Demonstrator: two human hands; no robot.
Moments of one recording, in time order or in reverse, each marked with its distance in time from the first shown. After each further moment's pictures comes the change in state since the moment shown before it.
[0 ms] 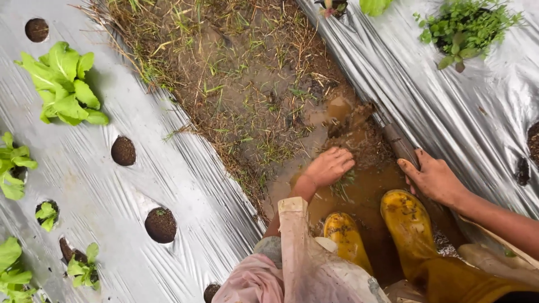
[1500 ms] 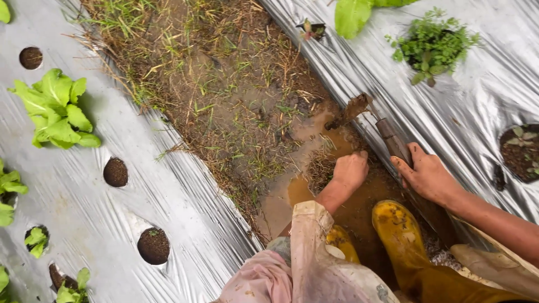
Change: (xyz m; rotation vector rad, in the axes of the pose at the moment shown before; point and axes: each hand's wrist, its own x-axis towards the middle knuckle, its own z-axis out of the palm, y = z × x) left_hand 0.115 0.039 -0.009 -0.387 -0.007 -0.678; right_hand 0.001 -0.001 -0.028 -0.046 0.150 -0.082
